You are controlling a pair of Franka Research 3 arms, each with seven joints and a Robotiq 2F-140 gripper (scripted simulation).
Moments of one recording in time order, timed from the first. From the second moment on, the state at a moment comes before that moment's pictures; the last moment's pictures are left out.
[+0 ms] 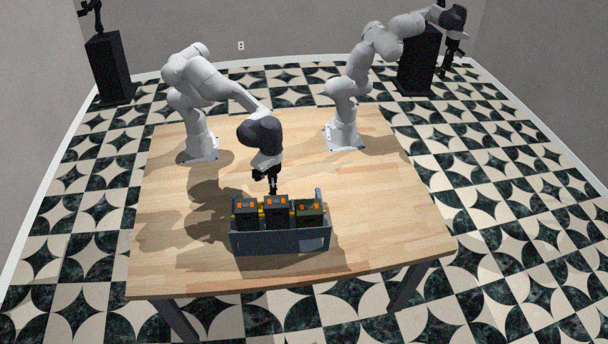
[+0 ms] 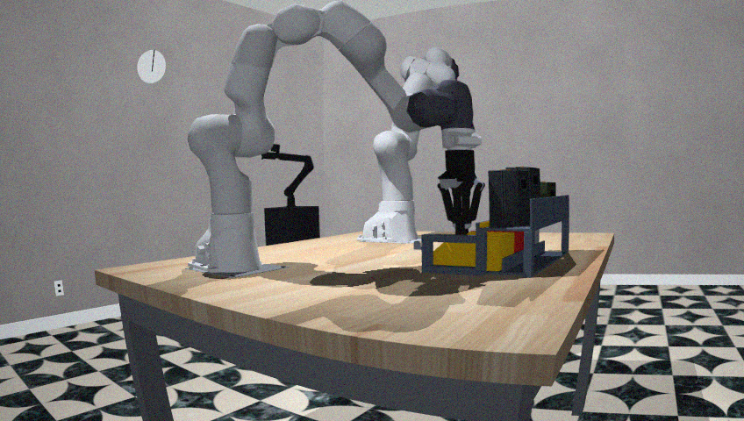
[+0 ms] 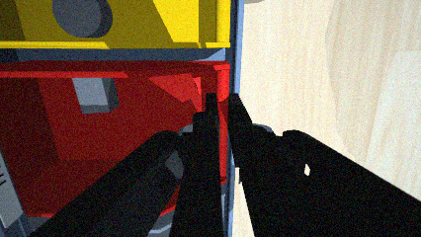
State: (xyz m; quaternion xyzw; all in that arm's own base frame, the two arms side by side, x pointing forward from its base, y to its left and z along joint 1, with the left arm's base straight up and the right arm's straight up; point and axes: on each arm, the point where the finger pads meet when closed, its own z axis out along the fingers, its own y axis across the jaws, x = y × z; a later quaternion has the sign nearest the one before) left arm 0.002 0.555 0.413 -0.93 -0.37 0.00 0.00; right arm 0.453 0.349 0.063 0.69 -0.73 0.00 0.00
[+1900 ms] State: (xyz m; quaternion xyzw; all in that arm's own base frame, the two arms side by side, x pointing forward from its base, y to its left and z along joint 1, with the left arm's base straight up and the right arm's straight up) left arm 0.002 0.555 0.413 -0.93 -0.37 0.00 0.00; right arm 0.453 0.349 0.063 0.69 -0.73 0.00 0.00
